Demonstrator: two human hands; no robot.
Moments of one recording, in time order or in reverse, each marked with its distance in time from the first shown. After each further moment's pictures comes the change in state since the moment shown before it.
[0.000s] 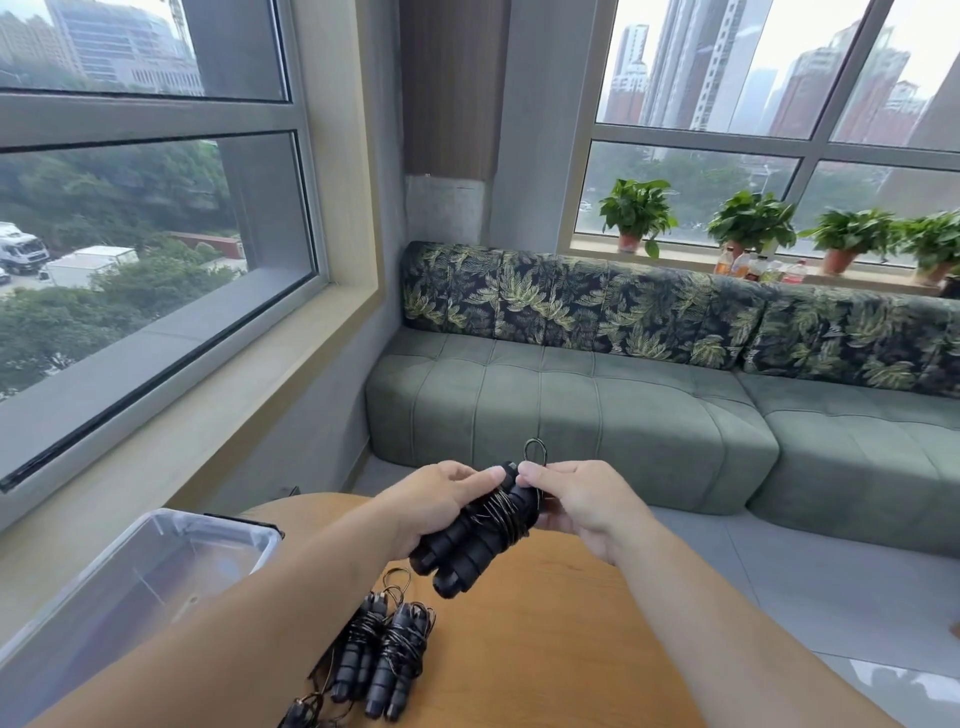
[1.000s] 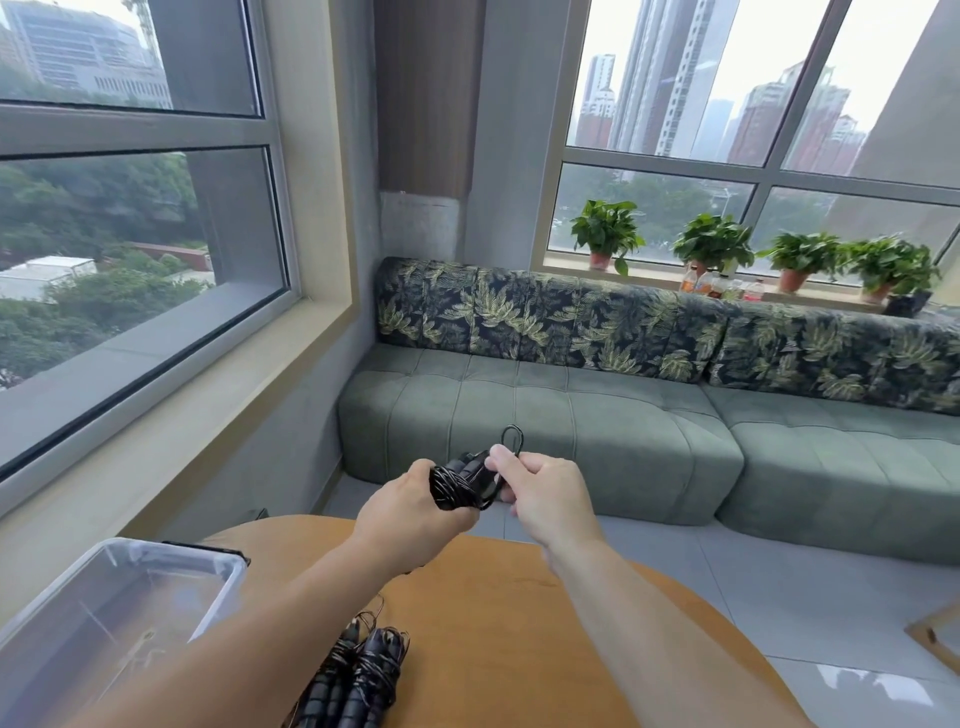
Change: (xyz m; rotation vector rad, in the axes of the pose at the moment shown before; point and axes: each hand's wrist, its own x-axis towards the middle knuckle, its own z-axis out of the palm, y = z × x) left_hand 0.002 0.002 0.007 0.724 0.396 0.247; right_hand 0.000 -0.009 0.020 -0.164 0.298 -0.230
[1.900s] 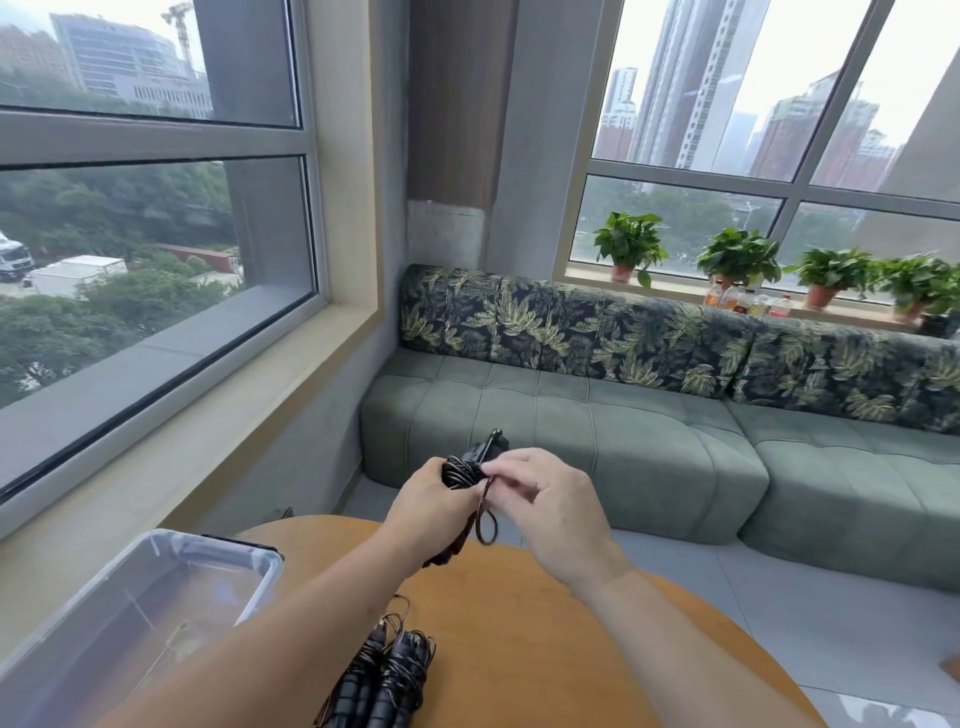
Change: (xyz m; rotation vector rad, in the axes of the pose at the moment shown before) left_hand -0.002 -0.013 -0.019 -0.490 0.022 -0.099; right_hand -0.026 -0.013 0.016 -0.229 -0.179 -0.537
